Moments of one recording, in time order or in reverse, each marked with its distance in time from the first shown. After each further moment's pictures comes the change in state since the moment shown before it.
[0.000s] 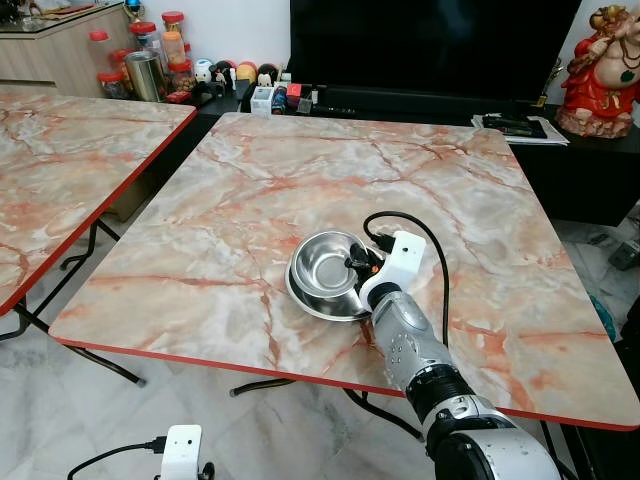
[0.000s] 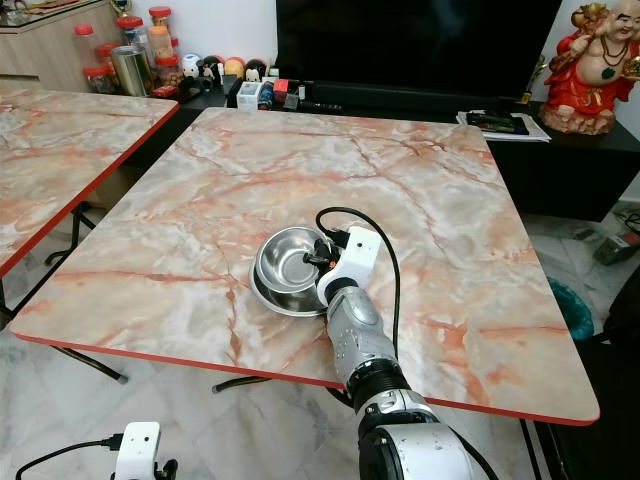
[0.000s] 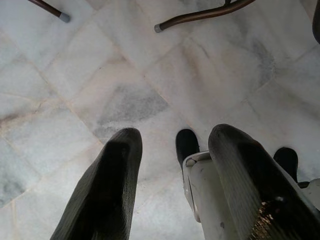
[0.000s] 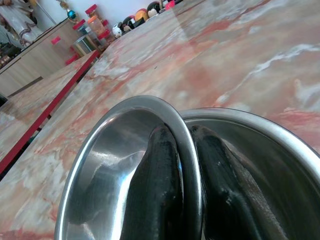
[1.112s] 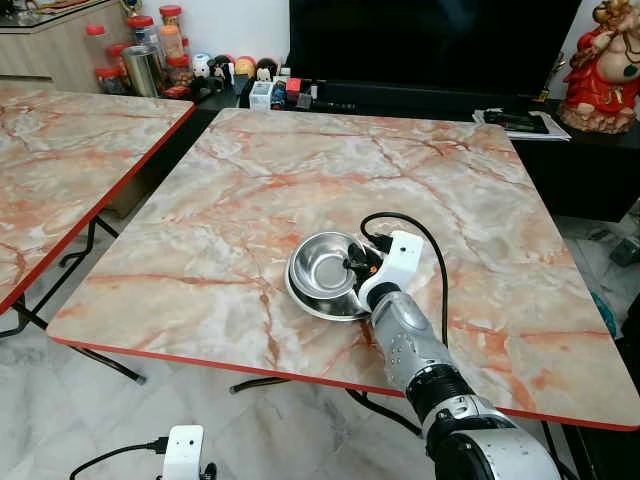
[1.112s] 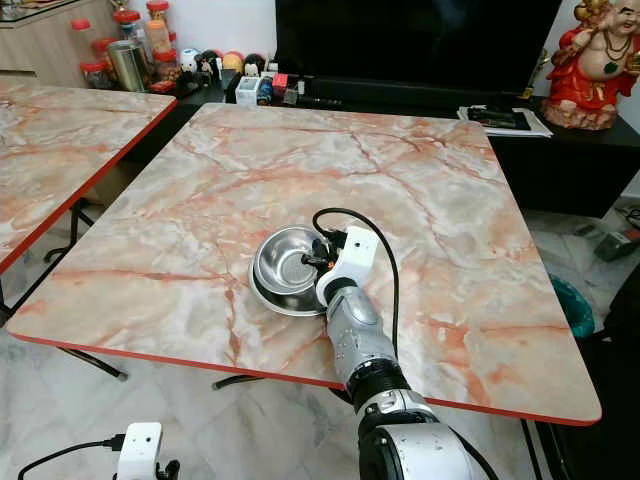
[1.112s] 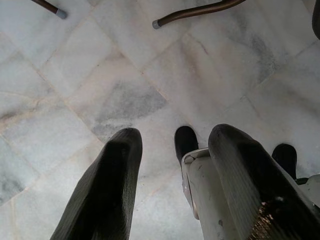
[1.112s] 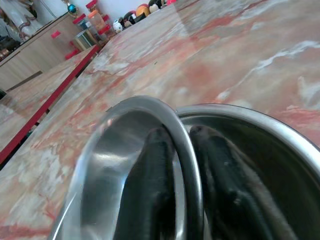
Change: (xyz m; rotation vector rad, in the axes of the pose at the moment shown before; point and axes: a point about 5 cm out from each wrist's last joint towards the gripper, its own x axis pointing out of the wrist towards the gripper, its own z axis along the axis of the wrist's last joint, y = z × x) left arm 0.000 0.000 -0.001 0.001 0.002 -0.005; right arm 0.000 0.001 0.000 -0.019 0.003 0.013
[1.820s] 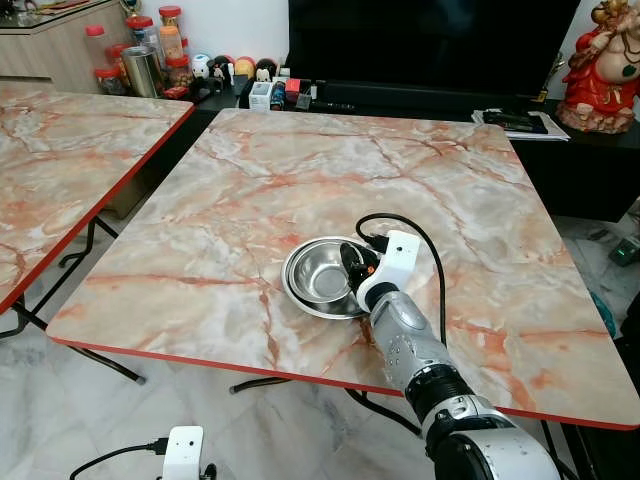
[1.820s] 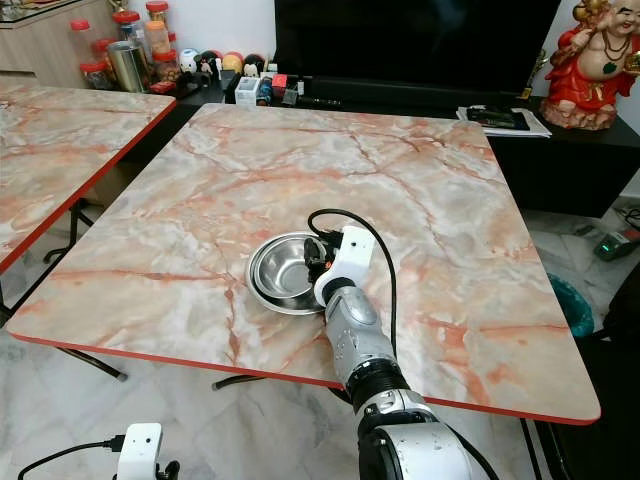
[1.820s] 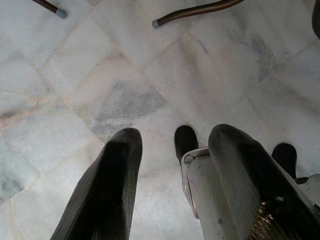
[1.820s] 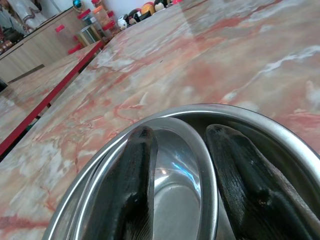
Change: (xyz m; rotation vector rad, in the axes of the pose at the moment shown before) left arm 0.000 0.000 -0.001 0.000 0.002 0.000; right arm 0.000 0.003 -0.001 -0.044 0.006 0.018
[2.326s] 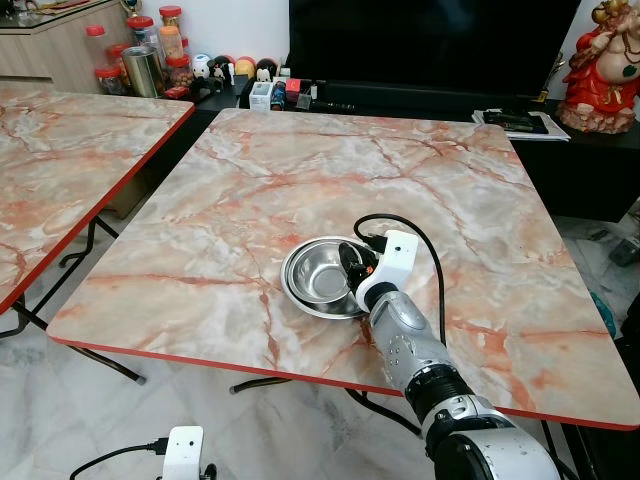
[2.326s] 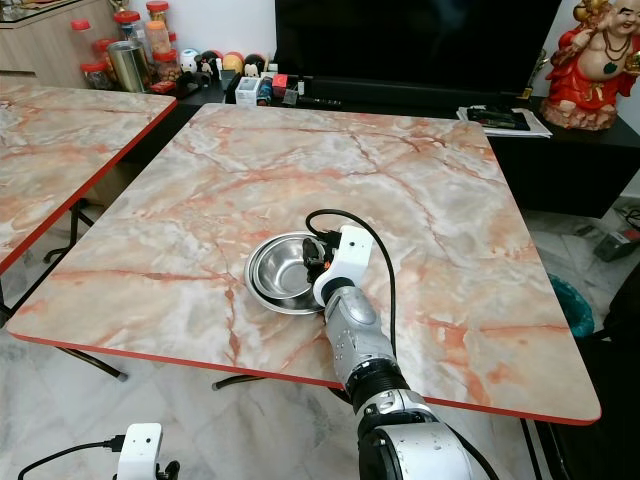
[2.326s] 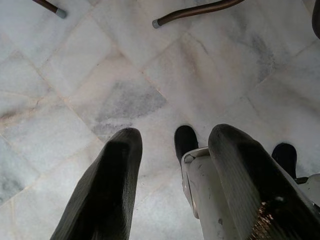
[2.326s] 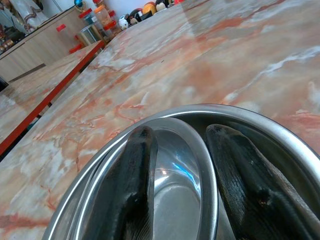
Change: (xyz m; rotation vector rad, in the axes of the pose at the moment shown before) left arm 0.000 0.000 0.000 0.000 0.000 0.000; right arm 0.000 0.000 0.000 -0.005 0.000 0.004
